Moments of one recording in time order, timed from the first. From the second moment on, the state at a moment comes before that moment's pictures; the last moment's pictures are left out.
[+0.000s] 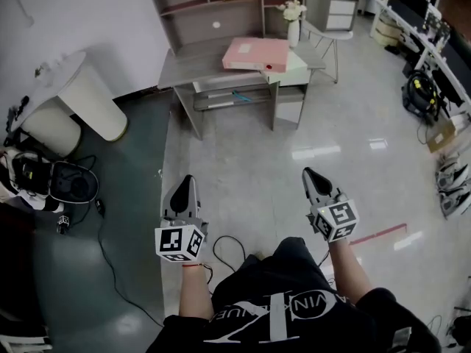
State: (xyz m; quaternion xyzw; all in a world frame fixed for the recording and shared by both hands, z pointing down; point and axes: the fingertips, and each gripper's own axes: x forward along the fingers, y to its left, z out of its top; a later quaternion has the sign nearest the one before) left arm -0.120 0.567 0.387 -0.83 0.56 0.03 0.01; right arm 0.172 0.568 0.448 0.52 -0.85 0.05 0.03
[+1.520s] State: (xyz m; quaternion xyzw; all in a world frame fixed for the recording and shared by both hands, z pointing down) left arm -0.173 0.512 0.418 -0.80 0.60 0.04 -0.05; right arm 0.161 0.506 0.468 0.53 -0.84 0.09 0.02
